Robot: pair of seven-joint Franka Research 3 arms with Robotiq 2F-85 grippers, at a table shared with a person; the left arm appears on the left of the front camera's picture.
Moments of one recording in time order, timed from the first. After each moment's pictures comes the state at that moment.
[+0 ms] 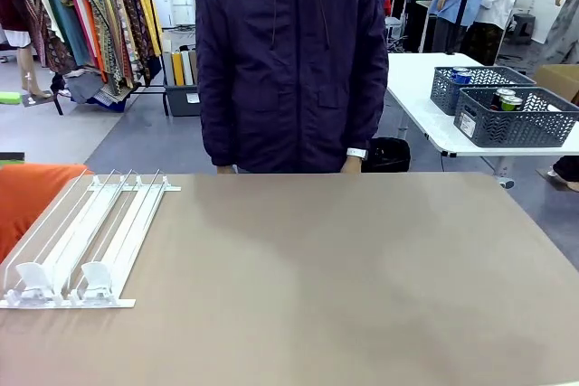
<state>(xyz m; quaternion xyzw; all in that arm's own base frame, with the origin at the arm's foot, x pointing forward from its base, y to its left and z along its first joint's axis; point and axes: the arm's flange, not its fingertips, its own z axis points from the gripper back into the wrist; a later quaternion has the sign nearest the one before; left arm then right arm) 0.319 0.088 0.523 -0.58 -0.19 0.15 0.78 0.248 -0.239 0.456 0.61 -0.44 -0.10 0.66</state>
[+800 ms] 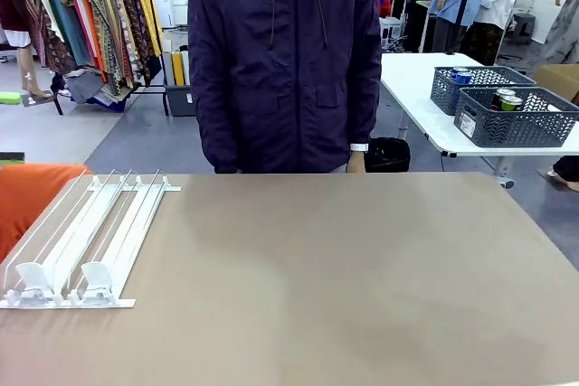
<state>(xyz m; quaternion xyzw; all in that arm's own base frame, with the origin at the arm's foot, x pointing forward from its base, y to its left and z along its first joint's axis) 0.319 0.088 0.523 -0.58 -0.19 0.15 0.78 0.248 -0.239 0.456 0.61 -0.44 -0.10 0.66</state>
